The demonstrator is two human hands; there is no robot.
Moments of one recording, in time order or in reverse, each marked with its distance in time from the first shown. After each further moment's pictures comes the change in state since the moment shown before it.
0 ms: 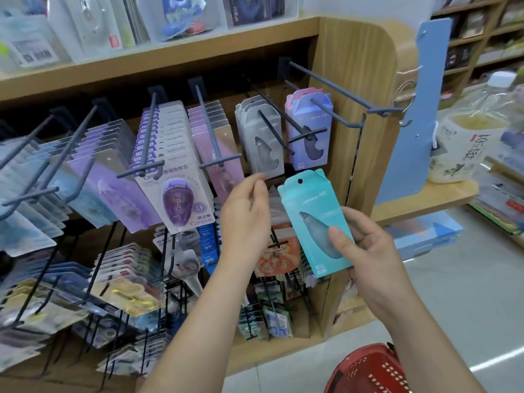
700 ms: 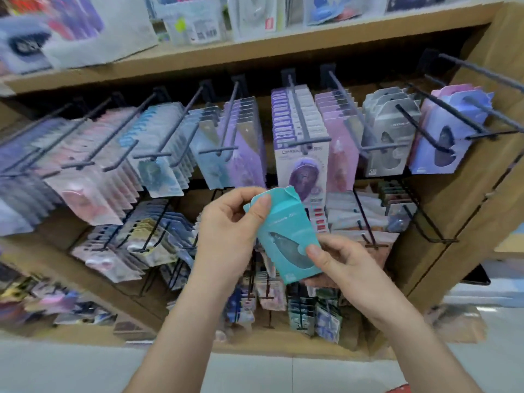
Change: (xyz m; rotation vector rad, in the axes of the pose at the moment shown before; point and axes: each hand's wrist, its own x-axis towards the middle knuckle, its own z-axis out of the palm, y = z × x) left_hand -0.053 -0.016 -0.164 -0.341 0.195 -0.046; right_hand -0.013 0.035 0.135 -0.170 -0.572 0.202
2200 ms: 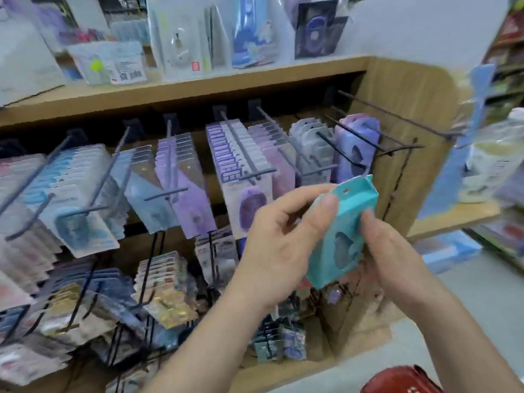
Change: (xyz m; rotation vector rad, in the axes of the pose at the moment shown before) left_hand -0.002 0.034 0.062 -0.247 -0.625 0.108; right_hand -0.052 -0.076 -0.021 -0.029 0.403 -0.121
